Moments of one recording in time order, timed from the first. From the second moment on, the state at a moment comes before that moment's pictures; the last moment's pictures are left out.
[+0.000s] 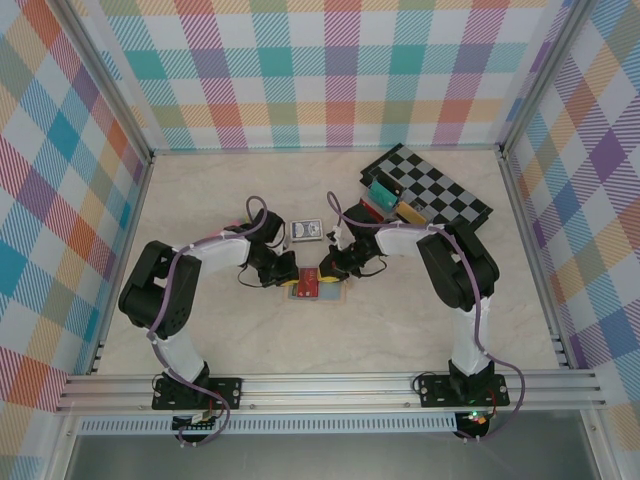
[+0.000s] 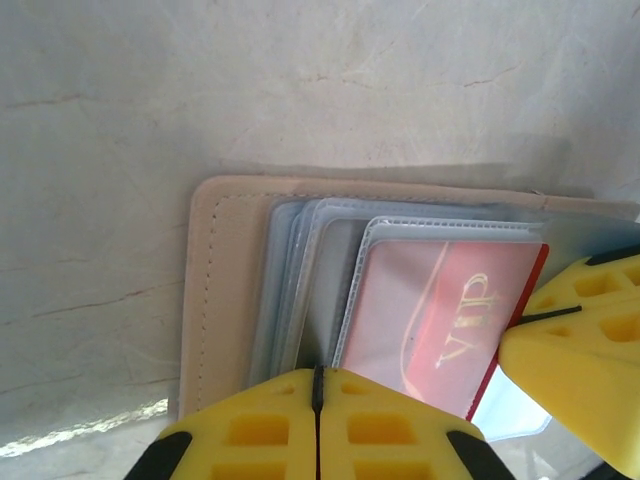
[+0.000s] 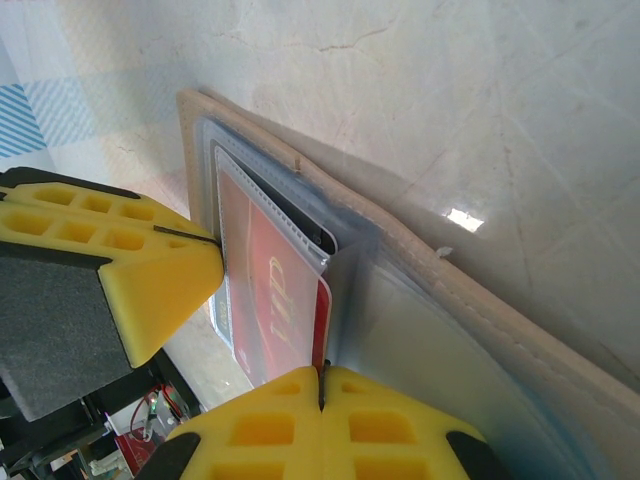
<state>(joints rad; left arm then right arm) -0.45 1.76 1.00 -0.53 0.41 -0.63 0.58 2.02 1.20 -0.38 -0.79 0.59</state>
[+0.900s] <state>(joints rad) -0.61 1.84 1.14 -0.71 0.06 -0.59 0.56 2.02 1.20 -0.42 -0.80 0.59</state>
